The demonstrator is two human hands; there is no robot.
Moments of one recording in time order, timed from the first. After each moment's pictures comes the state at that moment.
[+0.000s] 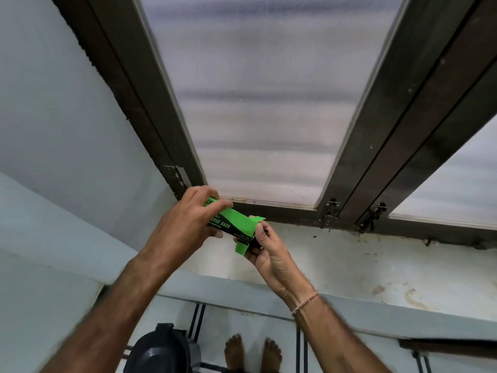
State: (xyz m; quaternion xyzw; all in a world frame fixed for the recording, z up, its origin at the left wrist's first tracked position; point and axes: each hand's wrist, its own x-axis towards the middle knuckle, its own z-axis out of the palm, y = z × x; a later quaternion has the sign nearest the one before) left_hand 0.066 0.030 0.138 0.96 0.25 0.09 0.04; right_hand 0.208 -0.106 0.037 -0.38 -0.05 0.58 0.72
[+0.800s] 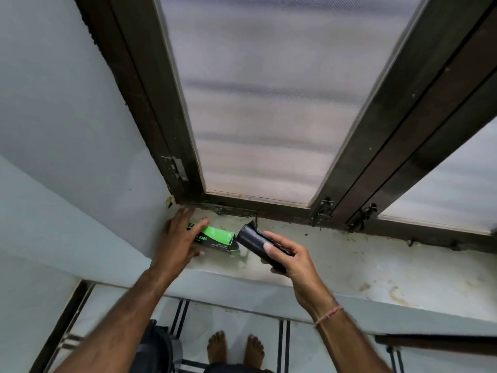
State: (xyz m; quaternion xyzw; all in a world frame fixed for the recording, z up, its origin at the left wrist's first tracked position) left_hand 0.030 0.050 0.004 0.92 0.37 0.03 0.13; right_hand 0.230 -0.163 0.049 -0.64 -0.15 0.47 0.58
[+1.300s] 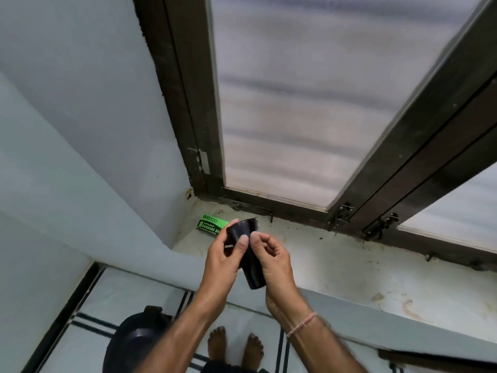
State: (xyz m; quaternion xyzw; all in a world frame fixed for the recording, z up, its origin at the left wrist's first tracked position) left_hand 0.061 -0.065 0.058 0.51 0.45 0.27 0.67; right_hand 0.158 -0.126 0.066 -0.59 -0.08 0.47 0.65
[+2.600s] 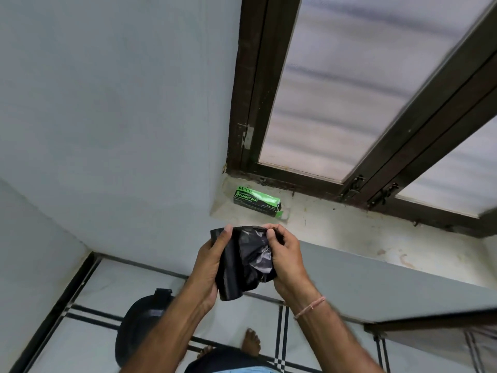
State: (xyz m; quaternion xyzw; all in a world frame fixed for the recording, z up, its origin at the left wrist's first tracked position) left_hand -0.103 -0.084 0.079 0.31 0.43 0.24 0.81; right_hand 0.028 -0.148 0.073 -0.65 -0.10 0.40 0.63
